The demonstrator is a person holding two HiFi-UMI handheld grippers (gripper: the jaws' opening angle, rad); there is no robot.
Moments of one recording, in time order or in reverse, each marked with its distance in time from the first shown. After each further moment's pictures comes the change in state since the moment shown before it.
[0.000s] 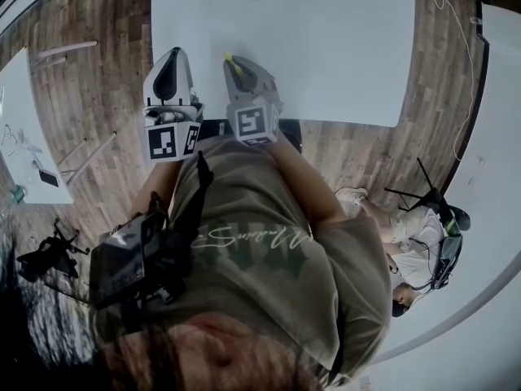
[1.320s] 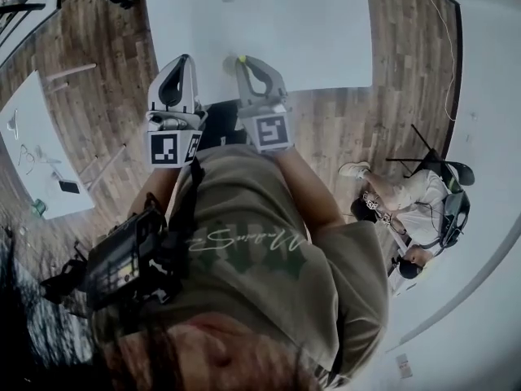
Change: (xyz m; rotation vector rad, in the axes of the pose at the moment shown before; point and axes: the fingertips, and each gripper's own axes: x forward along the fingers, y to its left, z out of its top) left arm -0.031 -0.049 0.135 -0.022 -0.033 -0.233; right arm -0.123 -0.028 0.163 0.181 -0.159 -0.207
